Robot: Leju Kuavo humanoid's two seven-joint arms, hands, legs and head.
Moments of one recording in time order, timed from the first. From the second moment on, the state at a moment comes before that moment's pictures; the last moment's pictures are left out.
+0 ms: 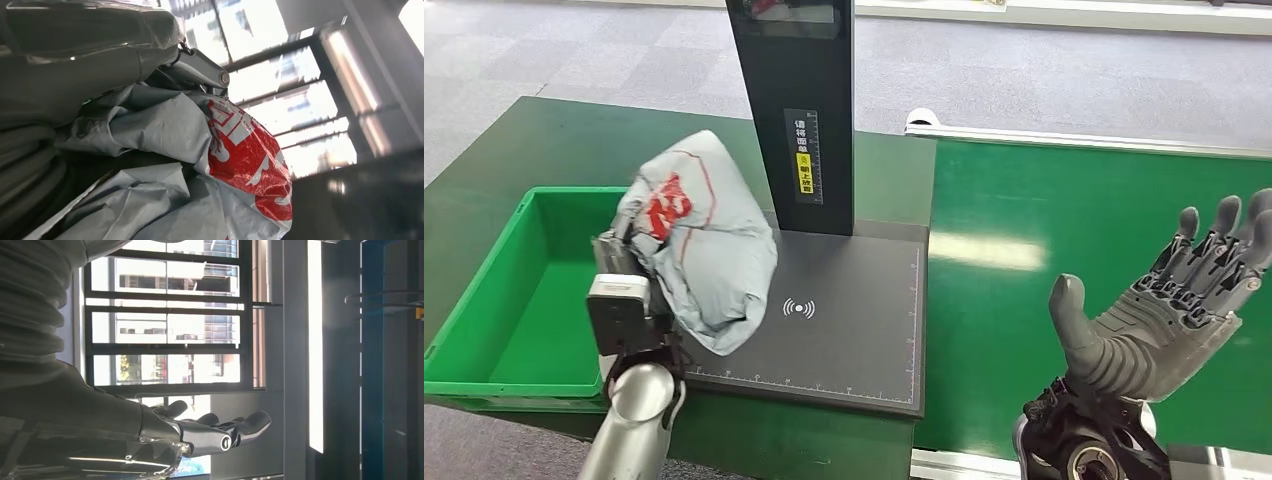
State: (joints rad) left arm -0.26 -0.16 -0.20 -1.49 -0.30 0.52 -0.52; right arm -0.05 0.18 0.20 -1.92 0.12 -0.30 -0.59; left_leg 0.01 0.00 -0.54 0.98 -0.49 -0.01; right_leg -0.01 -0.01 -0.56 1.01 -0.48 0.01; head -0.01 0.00
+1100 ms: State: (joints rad) left arm -0.55 0.09 0.35 -0.99 -0.10 0.52 -0.61; right arm -0.08 0.16 0.19 -1.77 -0.03 -0.29 -0.54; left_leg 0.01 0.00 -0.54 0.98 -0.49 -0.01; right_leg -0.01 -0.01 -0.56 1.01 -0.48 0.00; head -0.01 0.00
